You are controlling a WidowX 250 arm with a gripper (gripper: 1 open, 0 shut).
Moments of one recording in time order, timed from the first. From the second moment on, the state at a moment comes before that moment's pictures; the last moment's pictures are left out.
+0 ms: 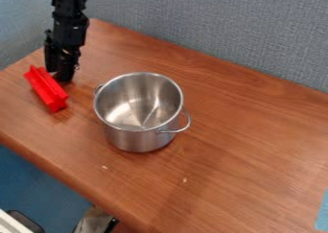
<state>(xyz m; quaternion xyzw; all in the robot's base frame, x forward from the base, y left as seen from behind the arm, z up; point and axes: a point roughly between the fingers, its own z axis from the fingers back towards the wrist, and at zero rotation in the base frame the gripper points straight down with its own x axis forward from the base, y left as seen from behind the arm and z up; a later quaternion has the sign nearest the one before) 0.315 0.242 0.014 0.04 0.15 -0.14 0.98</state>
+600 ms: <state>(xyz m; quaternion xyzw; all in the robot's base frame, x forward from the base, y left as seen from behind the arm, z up) 0.315 0.242 0.023 0.05 0.15 -0.17 0.97</state>
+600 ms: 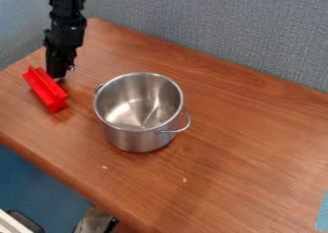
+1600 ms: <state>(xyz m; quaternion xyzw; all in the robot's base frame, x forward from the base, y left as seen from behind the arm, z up) 0.335 0.224 0.045 0.02 0.14 -0.26 0.95</state>
